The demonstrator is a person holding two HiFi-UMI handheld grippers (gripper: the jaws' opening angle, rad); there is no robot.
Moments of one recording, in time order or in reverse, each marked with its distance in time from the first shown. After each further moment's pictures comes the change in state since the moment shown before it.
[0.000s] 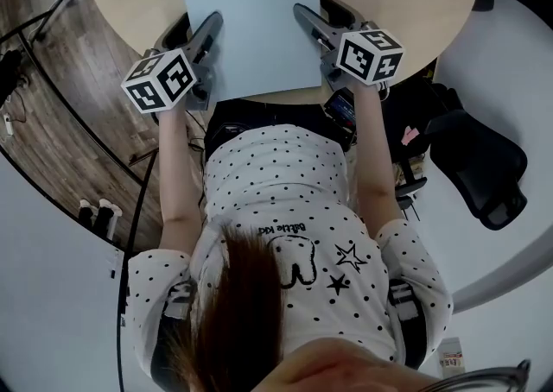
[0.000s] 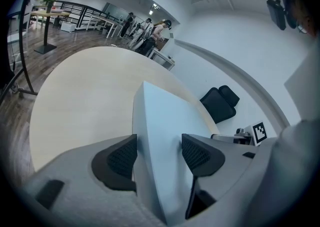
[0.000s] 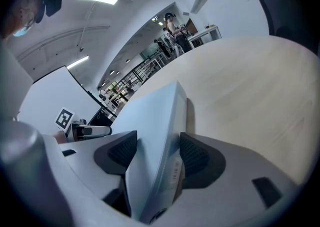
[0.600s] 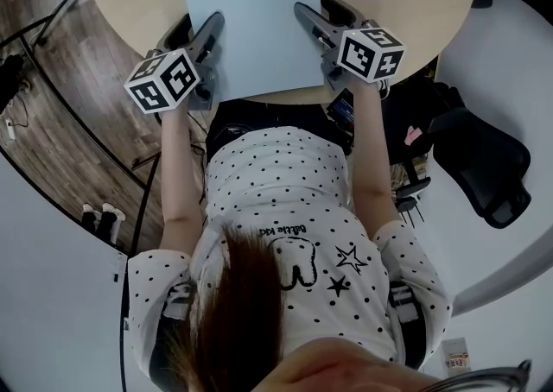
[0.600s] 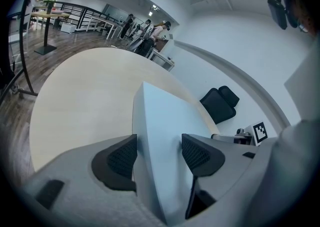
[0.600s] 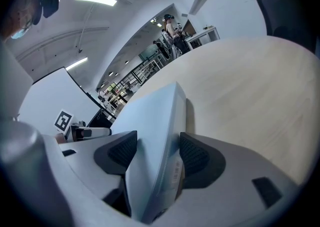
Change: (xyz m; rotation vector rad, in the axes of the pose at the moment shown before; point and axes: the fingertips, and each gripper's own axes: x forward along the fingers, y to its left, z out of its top) left arm 0.002 -0.002 -0.001 0.006 -0.011 0.002; right arm -0.002 -0.002 -0.001 0.012 -0.014 -0.011
